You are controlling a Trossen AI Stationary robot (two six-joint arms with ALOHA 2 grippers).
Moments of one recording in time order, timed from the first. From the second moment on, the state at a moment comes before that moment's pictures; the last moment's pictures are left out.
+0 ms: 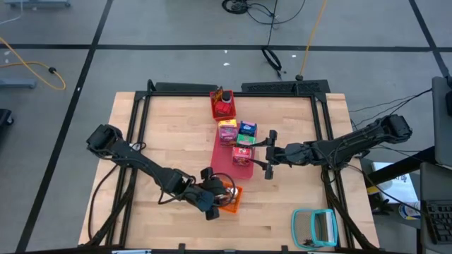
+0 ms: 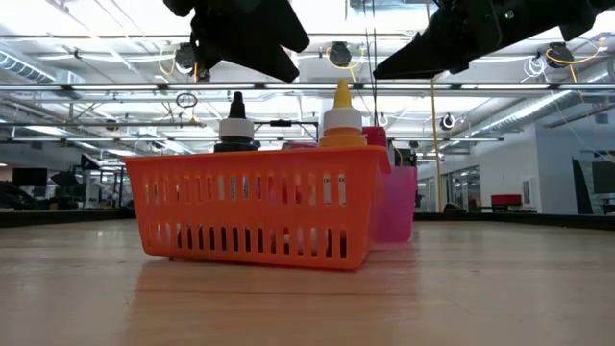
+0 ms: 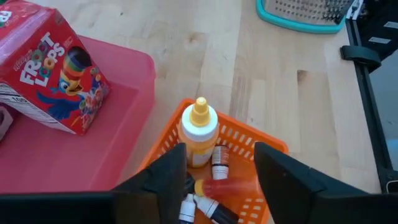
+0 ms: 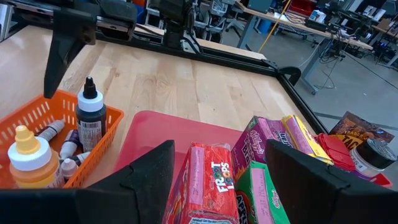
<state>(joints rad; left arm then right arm) -0.48 1.75 1.23 -0.28 -0.40 -0.51 0.22 1.19 0.58 0.30 0.39 -0.14</state>
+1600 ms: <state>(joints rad) -0.55 0.47 0.41 -0.24 -0.83 -0.36 0.21 0.14 0.24 -0.08 0.47 -0.02</state>
